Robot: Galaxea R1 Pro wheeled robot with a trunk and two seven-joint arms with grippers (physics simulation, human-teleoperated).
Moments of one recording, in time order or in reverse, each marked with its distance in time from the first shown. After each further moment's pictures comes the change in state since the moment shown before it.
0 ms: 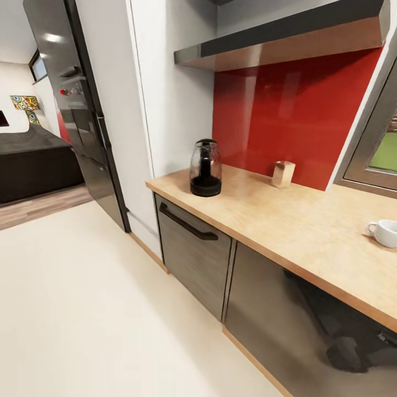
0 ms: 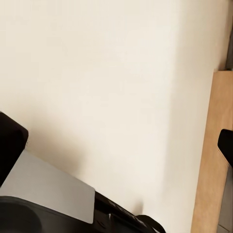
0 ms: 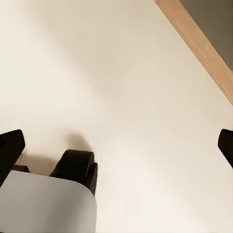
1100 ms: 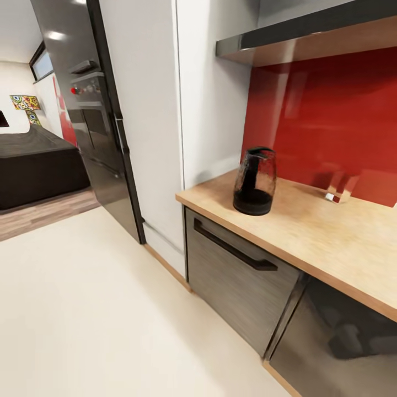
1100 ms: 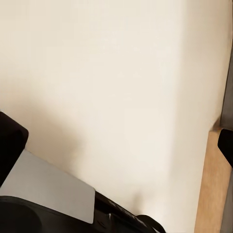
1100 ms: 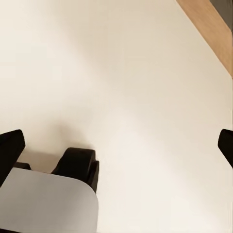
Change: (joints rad) left arm 0.000 0.000 0.000 0.000 0.000 0.000 0.000; right arm 0.000 0.003 0.003 0.004 0.004 0.001 0.002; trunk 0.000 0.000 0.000
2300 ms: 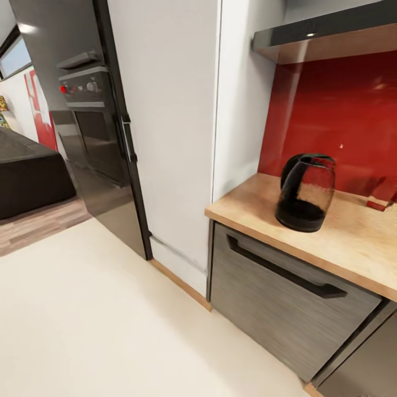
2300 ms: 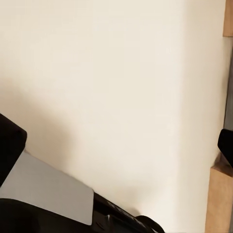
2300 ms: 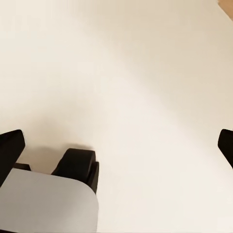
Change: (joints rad) left arm -0.001 0.000 0.000 -0.001 0.000 0.000 0.000; right arm 0.000 0.000 0.000 0.000 0.000 0.000 0.000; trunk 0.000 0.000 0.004
